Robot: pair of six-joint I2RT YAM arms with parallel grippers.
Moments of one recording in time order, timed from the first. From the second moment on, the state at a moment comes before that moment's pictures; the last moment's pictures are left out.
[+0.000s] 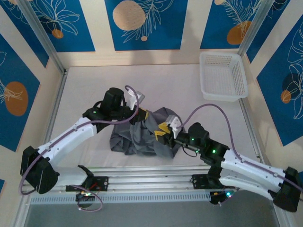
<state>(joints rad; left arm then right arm) -0.63 1.29 1.04 -0.36 0.52 -0.22 1.06 0.87 0.60 0.05 0.07 -0.03</state>
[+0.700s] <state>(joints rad) -0.63 1.31 1.04 -0.36 0.49 -0.29 1.04 1.28 0.64 0.33 0.53 -0.72</state>
